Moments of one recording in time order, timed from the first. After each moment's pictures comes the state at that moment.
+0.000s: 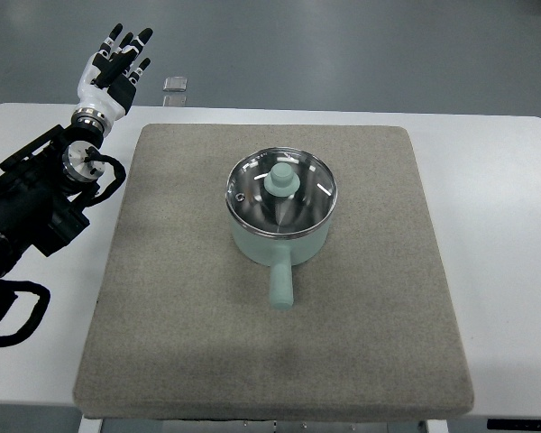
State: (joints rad) left arm -1.01 0.13 -0.66 -0.26 -0.17 -0.20 -0.34; right arm 0.03 0.00 -0.07 0.16 0.02 -0.05 0.10
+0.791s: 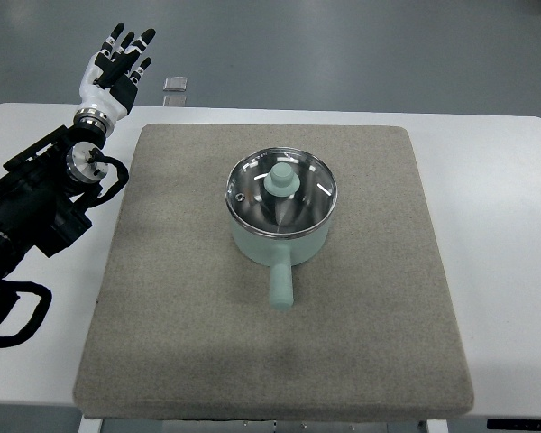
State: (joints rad) left arm -1.01 0.12 -0.64 -0.26 -0.16 -0.19 -0.36; right arm 0.03 0.00 -0.07 0.16 0.02 -0.05 0.10
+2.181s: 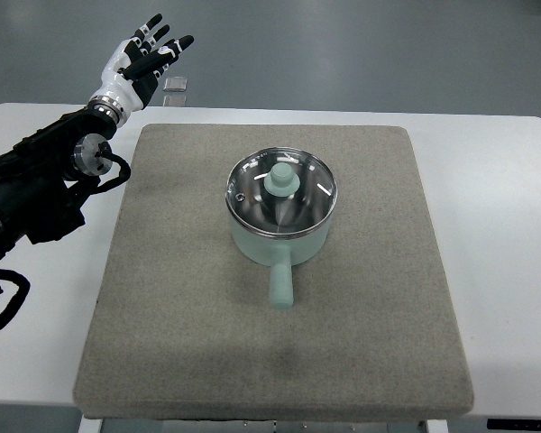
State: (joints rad) left arm -1.09 0.16 -0.32 -0.32 -0.15 -0.20 -0.34; right arm 0.03 0.00 -0.07 0.16 0.02 -0.05 0.10
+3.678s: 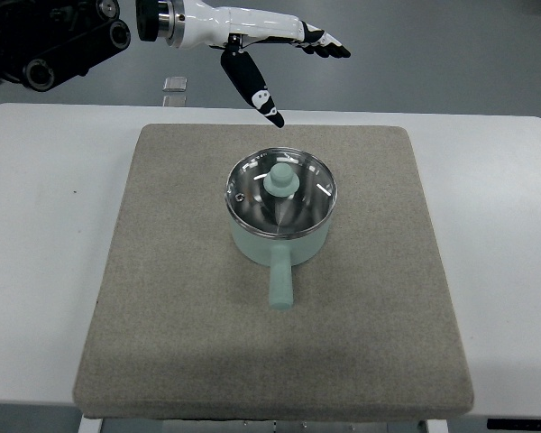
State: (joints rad) left arm -1.60 0.37 0.09 -0.82 1.05 -0.43 -0.58; right arm 0.03 0.00 -0.07 0.16 0.02 -0.05 0.10
